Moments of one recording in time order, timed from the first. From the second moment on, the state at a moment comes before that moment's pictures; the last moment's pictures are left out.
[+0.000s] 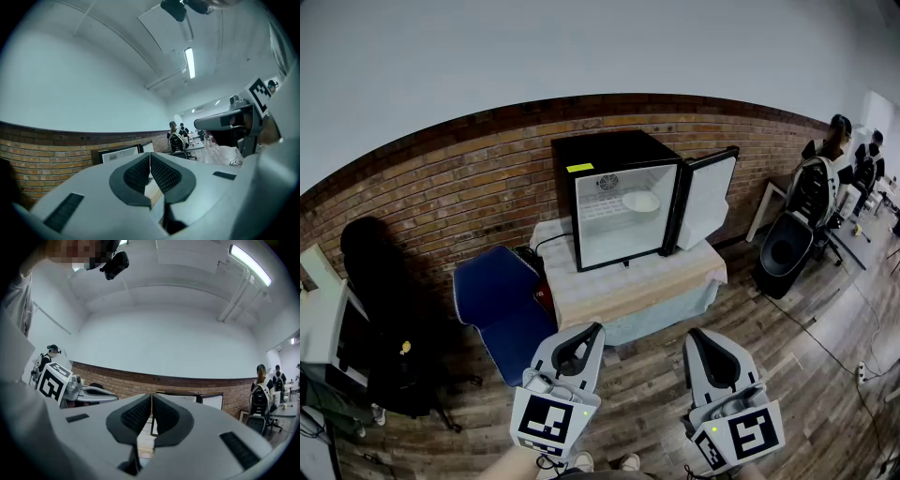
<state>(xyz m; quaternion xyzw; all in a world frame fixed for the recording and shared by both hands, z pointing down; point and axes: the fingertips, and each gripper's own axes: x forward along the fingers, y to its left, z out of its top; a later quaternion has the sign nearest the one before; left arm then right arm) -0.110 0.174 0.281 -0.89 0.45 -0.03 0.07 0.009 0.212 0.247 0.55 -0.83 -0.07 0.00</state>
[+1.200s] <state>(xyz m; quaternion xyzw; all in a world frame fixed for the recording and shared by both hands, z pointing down) -0.066 0.157 0.292 -0.88 0.47 -0.04 0.08 0.062 0.188 0.271 0.53 -0.85 -0.06 0.00</state>
